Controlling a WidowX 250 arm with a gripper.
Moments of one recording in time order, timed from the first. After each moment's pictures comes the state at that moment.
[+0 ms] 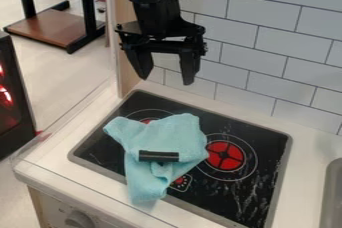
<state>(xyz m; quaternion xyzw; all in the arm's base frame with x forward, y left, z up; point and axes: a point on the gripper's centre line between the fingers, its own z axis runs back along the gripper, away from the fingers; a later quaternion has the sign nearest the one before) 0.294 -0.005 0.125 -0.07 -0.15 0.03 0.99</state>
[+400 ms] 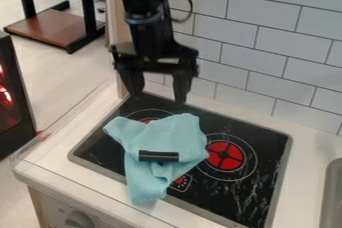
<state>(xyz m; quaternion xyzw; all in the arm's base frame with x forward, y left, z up) 0.283 -0.011 0.096 -0.05 -0.13 0.05 0.99</state>
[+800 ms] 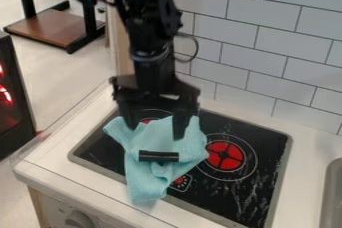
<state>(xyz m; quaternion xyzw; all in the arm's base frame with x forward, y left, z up) 0.258 -0.017 0.067 -0.03 -0.09 0.05 0.99</state>
